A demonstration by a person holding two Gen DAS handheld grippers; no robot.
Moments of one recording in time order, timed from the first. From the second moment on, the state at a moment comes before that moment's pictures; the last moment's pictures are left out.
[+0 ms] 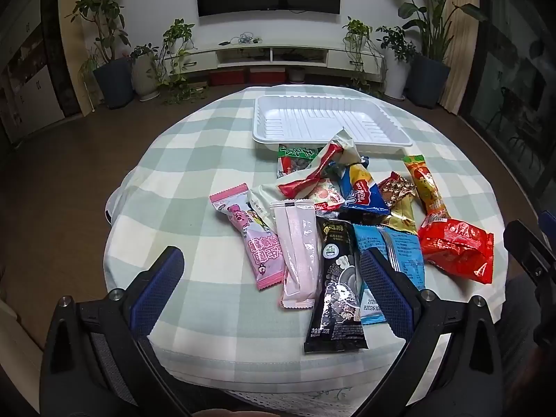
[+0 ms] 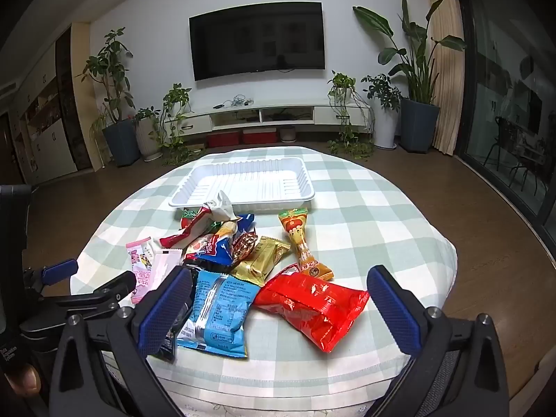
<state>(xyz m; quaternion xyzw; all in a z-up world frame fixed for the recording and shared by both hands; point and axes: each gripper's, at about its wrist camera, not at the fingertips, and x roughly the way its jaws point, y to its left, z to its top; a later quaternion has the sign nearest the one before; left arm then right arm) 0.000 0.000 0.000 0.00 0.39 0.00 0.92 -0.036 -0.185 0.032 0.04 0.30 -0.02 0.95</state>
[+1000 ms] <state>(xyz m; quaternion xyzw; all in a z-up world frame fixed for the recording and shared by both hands) 0.000 0.001 -0.004 0.00 0.39 0.01 0.92 -0.033 -0.184 0.029 0.04 0.30 -0.02 0.95</state>
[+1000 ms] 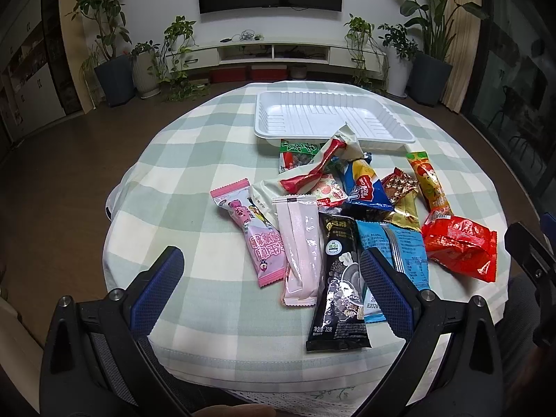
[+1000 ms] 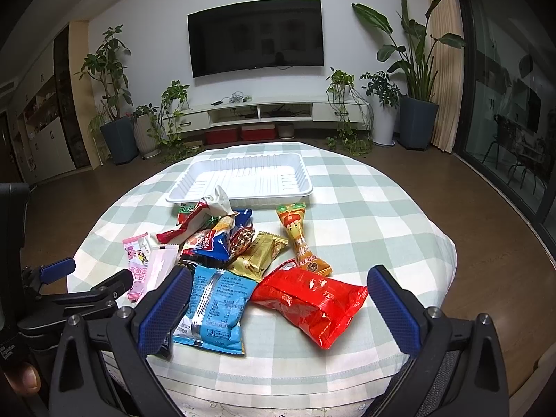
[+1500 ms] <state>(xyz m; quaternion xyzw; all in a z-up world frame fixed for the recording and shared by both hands) 0.002 0.002 -0.008 0.00 0.39 0.01 0.92 -0.038 -0.193 0.013 0.03 0.31 -0.03 0.95</state>
